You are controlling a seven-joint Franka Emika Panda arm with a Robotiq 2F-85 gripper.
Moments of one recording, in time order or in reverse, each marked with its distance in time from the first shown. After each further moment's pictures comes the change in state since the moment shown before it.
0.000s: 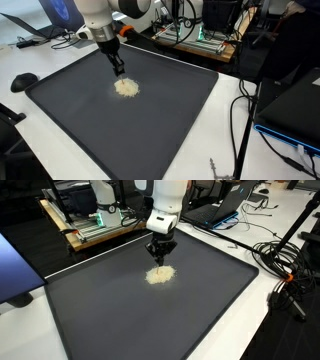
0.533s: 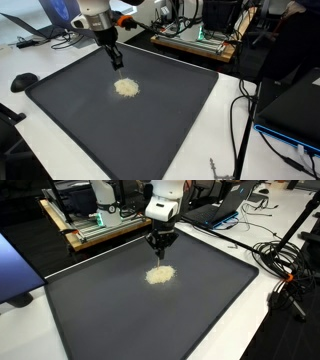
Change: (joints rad) arm 0.000 -0.068 0.002 -0.004 0.011 -0.058 -0.001
